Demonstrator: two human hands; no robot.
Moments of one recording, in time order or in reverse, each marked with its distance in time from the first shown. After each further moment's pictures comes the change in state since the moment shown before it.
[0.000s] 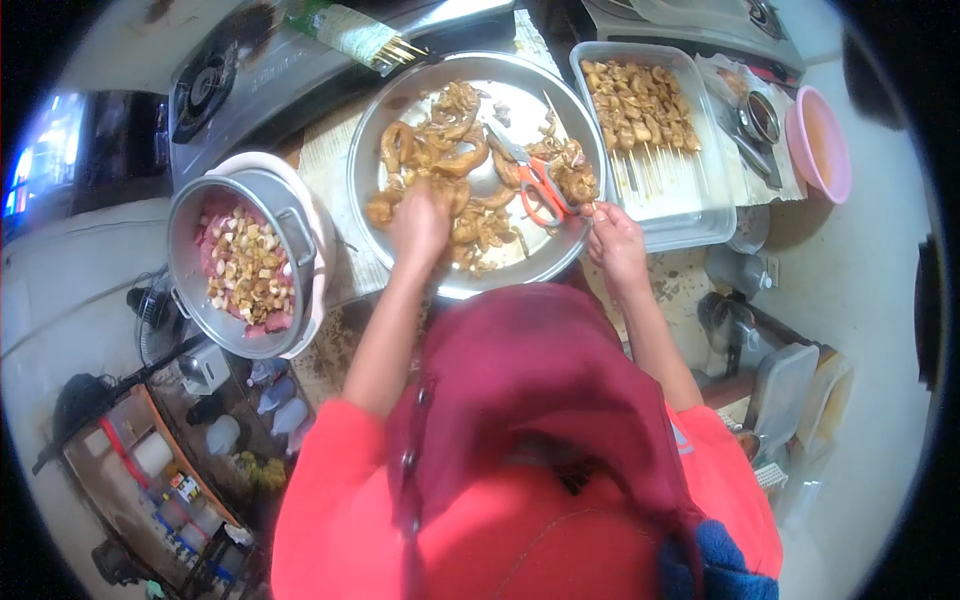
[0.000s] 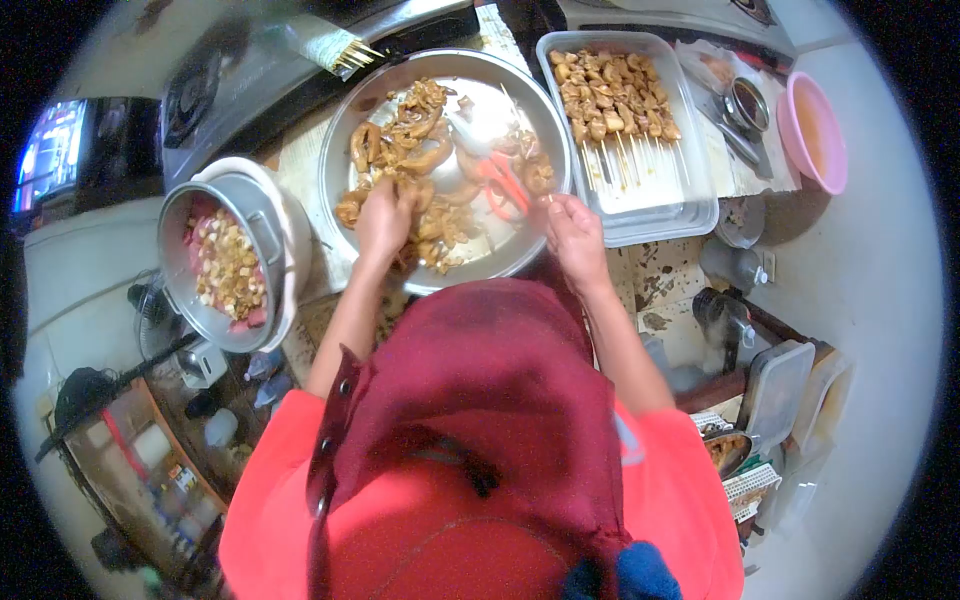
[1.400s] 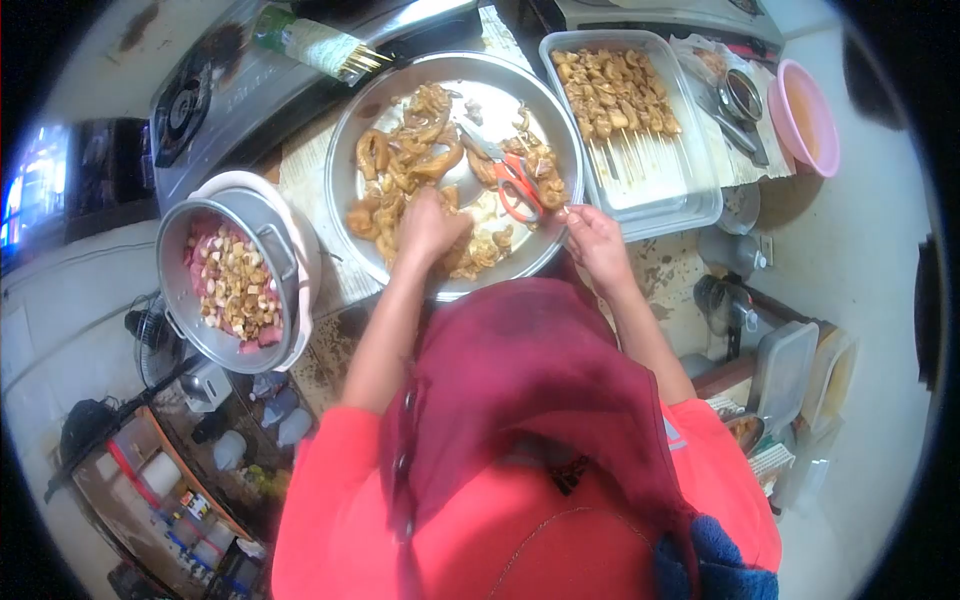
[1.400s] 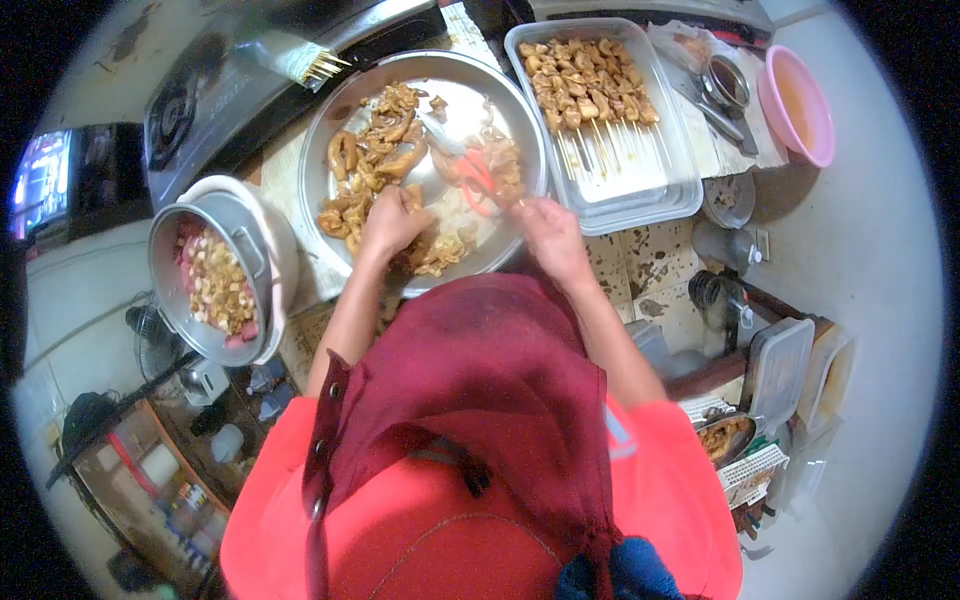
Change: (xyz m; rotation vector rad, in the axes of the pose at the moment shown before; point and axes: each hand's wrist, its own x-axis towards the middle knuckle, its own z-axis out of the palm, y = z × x) left_hand 0.004 0.009 0.023 -0.038 -0.273 -0.011; right_hand -0.004 0.011 -0.008 -0.150 -0.029 -0.055
